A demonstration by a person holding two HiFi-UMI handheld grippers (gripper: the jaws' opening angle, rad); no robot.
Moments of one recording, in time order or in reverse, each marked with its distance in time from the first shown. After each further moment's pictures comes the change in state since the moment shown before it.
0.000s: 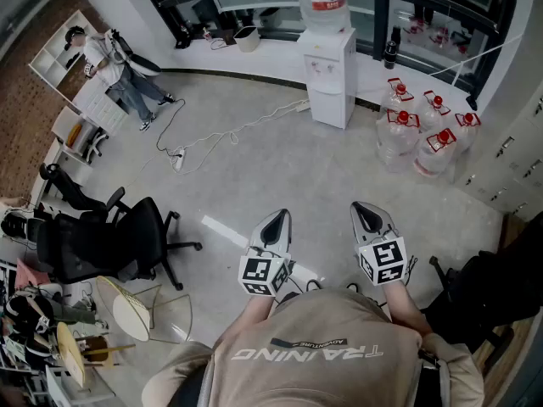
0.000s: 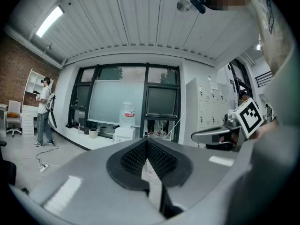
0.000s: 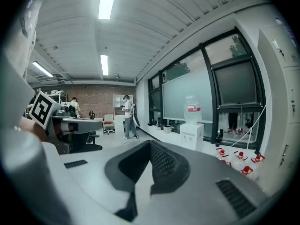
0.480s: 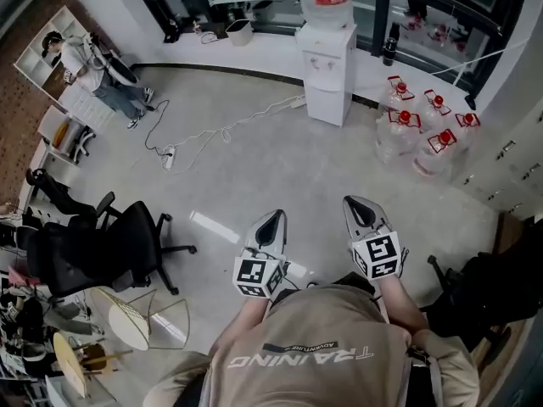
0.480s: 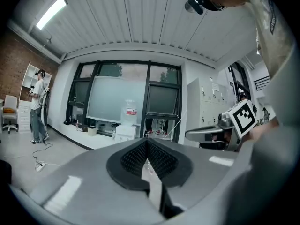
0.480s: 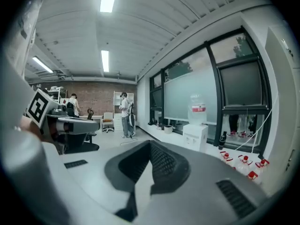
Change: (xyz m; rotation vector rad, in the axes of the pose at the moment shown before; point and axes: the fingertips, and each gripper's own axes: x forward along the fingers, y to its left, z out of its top) left arm 0.022 0.070 -0.009 -0.025 0.008 -0.015; right arm 0.089 0.015 0.005 -0.033 0.000 0.014
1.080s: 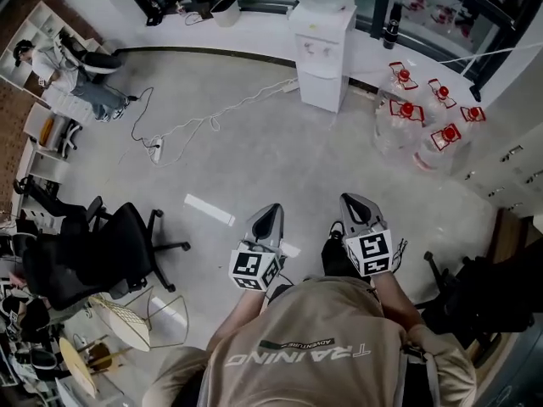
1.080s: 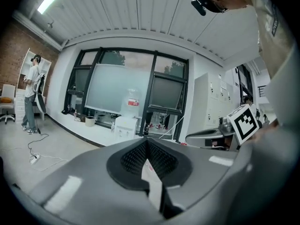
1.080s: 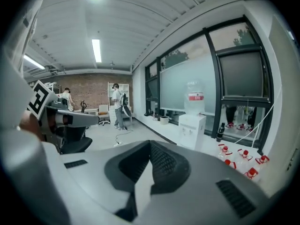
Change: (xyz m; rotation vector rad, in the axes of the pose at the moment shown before) left arm 0.109 0.051 -0.028 -0.089 0.089 -0.018; right arm 0.095 -0.065 -0.039 0.025 0.132 -0.026
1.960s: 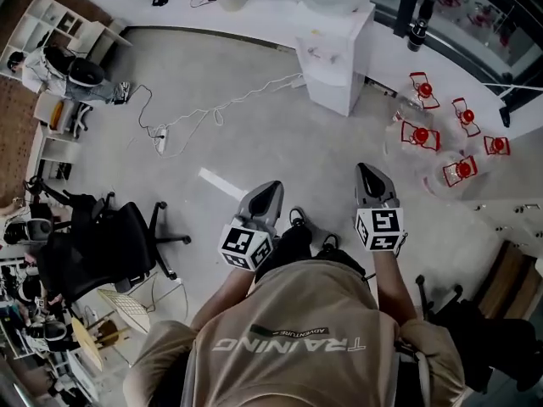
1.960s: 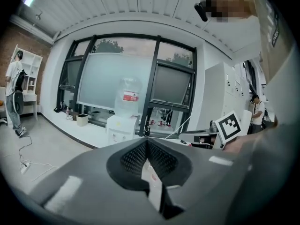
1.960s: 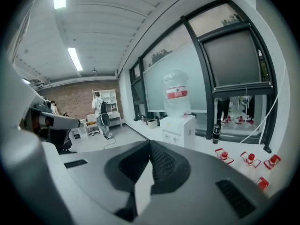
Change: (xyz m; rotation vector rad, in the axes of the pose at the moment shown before) left arm 0.260 0.034 0.070 0.010 0.095 -0.003; right arm 0.172 -0.258 0.052 0.139 -0.030 -0.036
